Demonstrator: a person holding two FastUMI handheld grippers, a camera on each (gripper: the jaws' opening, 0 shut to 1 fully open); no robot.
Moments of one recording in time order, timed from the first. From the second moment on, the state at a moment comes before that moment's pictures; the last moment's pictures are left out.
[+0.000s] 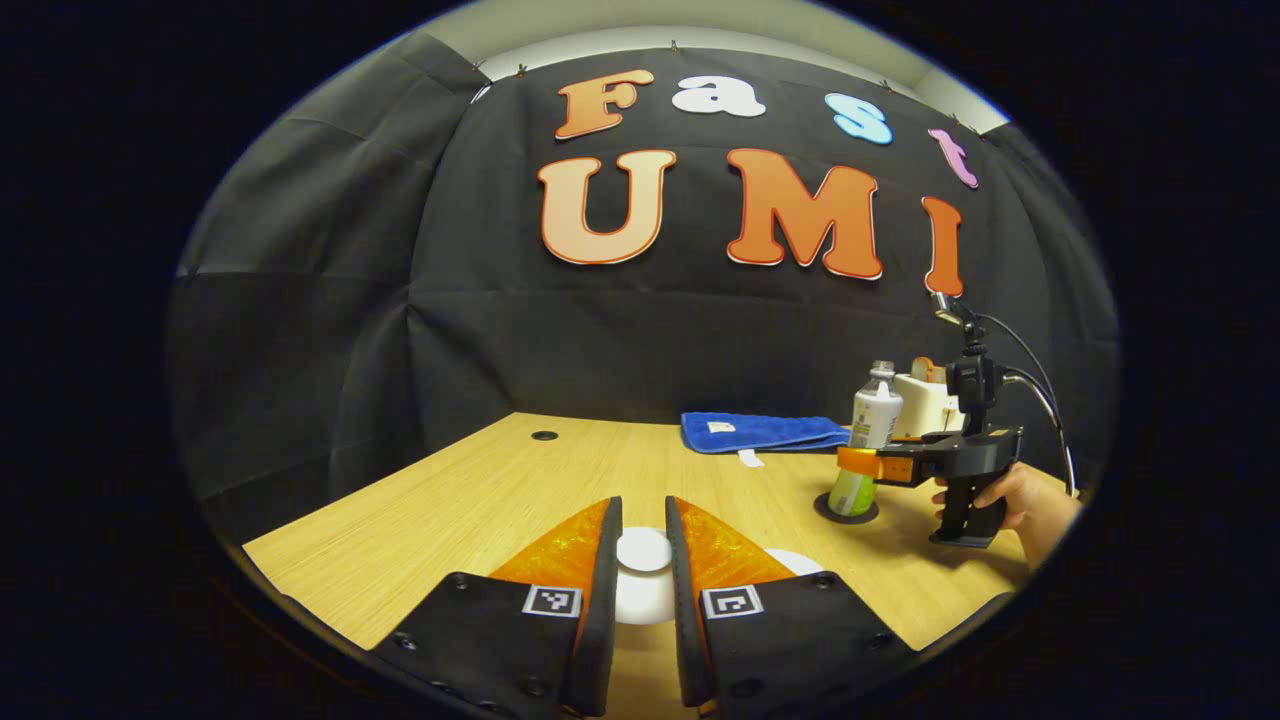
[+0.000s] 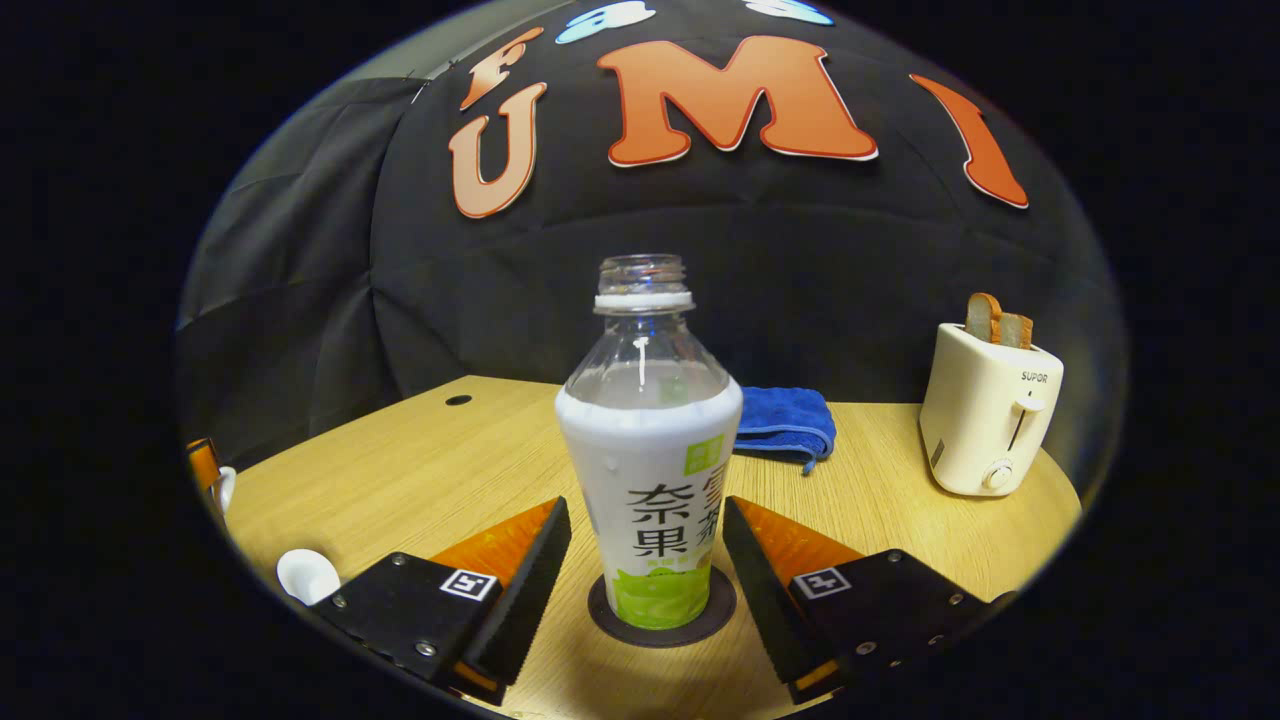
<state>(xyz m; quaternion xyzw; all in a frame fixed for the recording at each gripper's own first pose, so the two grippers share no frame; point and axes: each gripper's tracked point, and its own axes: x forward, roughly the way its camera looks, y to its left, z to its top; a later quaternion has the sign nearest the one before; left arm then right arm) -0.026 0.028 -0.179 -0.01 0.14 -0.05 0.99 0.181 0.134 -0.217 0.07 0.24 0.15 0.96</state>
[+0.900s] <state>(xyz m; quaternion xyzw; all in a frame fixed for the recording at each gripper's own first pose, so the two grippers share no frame) -0.014 -0.063 -0.250 0.02 0.20 -0.11 0.97 0.121 0.036 -0.127 0.09 0.13 0.10 0.98</state>
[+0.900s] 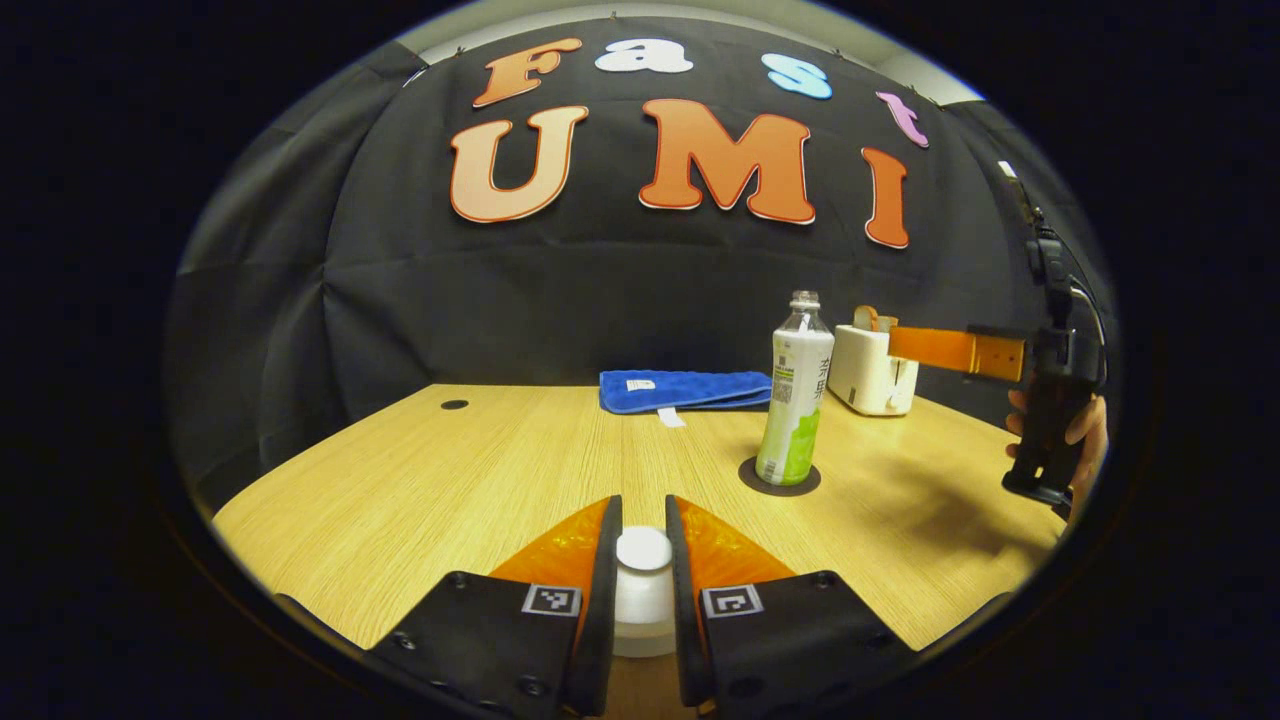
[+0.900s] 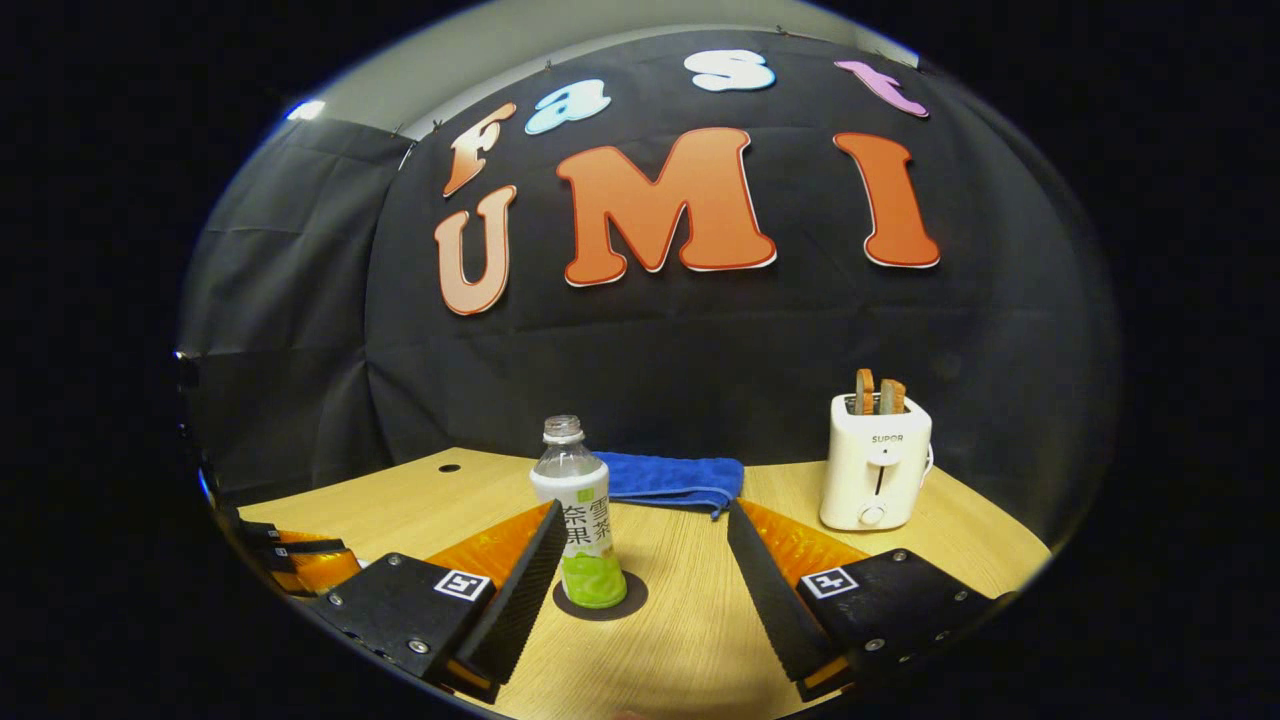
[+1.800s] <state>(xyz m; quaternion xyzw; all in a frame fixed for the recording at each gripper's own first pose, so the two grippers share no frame) -0.004 -0.064 -0.101 0.01 0.09 -0.10 0.99 0.055 0.028 -0.042 0.03 0.07 0.08 0.99</state>
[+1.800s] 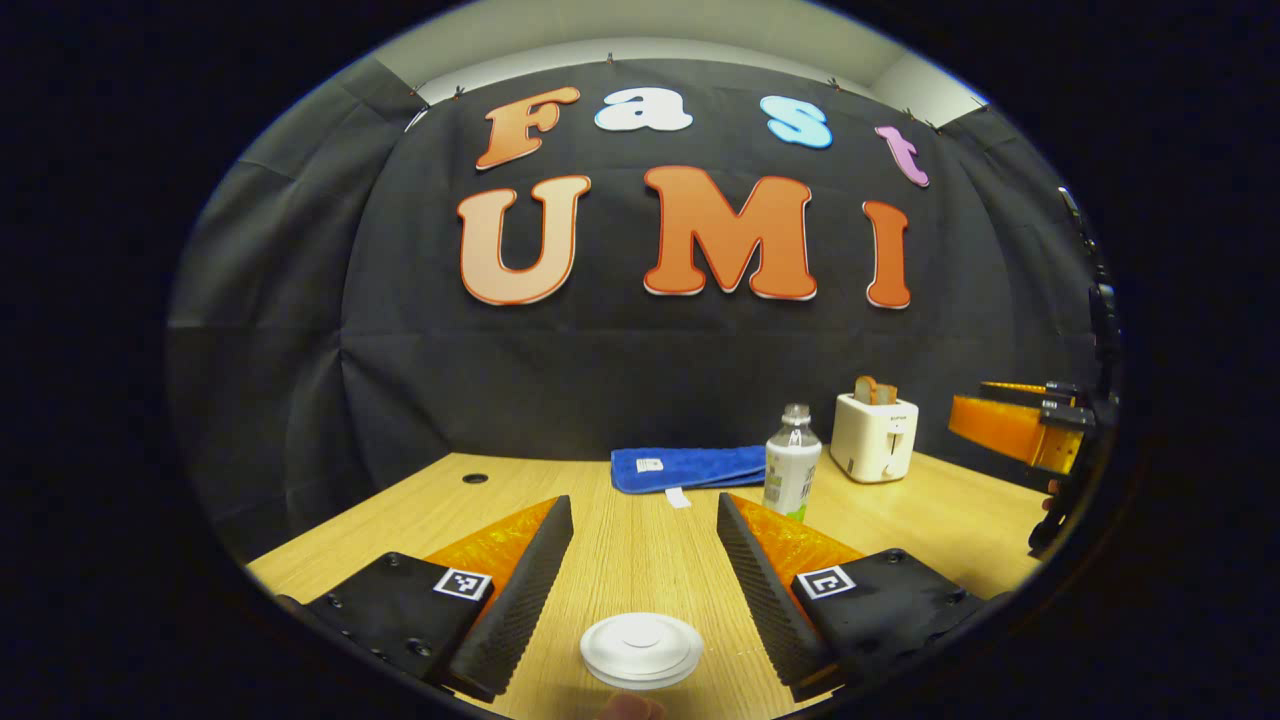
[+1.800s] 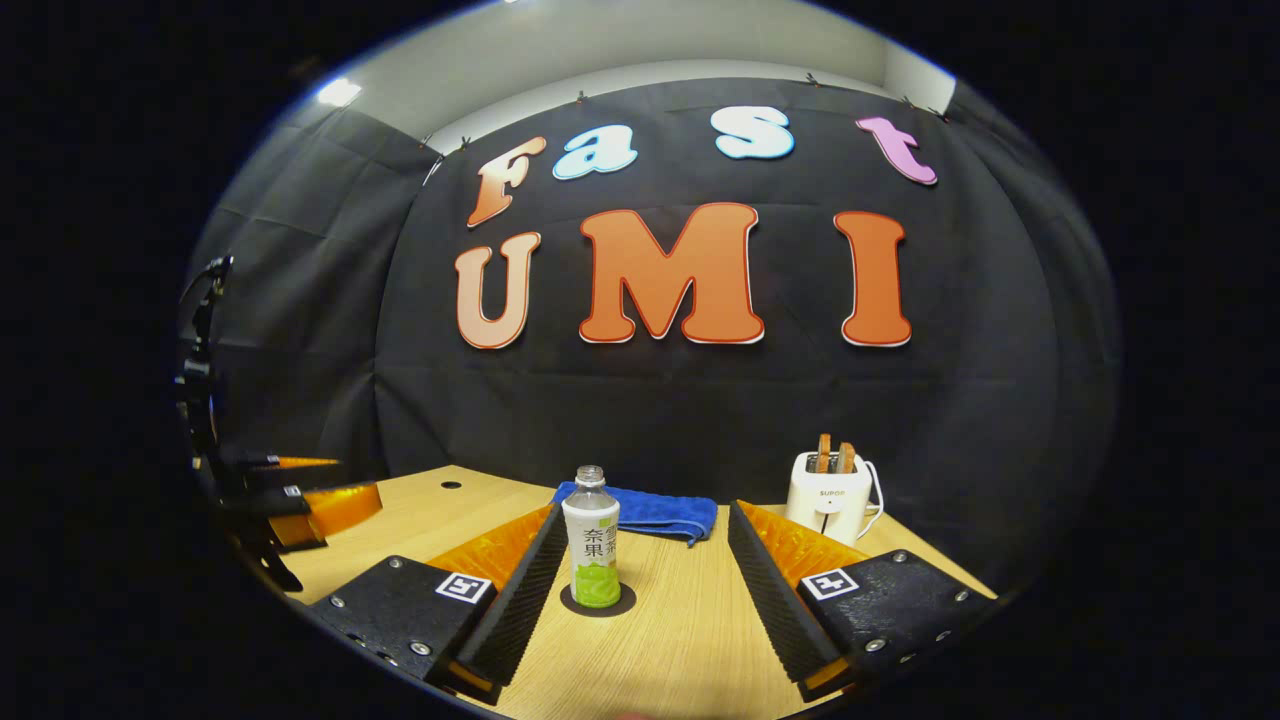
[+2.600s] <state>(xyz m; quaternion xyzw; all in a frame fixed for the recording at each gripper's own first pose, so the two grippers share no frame) -0.024 -0.036 -0.021 0.00 0.02 -0.06 1.00 0.016 0.041 0.017 -0.01 0.01 0.07 1.00</state>
